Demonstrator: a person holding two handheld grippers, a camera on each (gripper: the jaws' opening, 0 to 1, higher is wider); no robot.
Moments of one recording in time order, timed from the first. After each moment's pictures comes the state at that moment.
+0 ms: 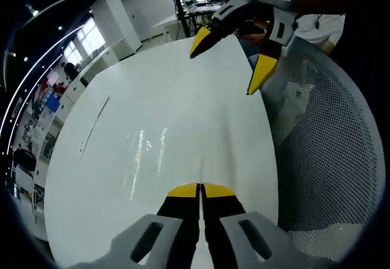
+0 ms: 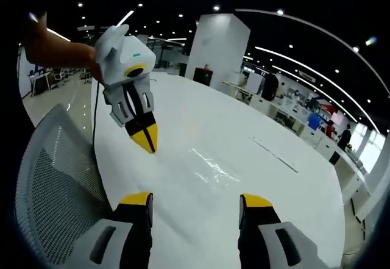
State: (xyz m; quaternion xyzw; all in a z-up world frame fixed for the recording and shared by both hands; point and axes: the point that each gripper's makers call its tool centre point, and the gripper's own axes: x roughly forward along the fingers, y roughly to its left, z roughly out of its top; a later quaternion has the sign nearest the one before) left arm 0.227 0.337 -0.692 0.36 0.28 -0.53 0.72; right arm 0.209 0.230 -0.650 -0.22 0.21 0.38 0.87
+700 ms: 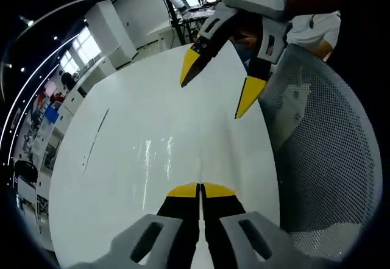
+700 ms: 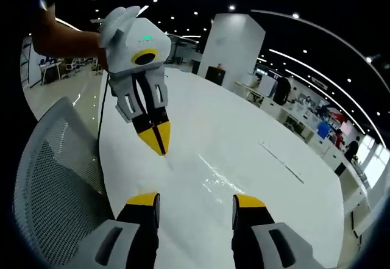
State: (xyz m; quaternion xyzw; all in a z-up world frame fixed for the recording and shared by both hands) left arm 0.231 0.321 -0.675 0.37 0.26 -0.54 0.71; right arm 0.218 0.243 -0.650 -0.25 0.21 0.41 0.85
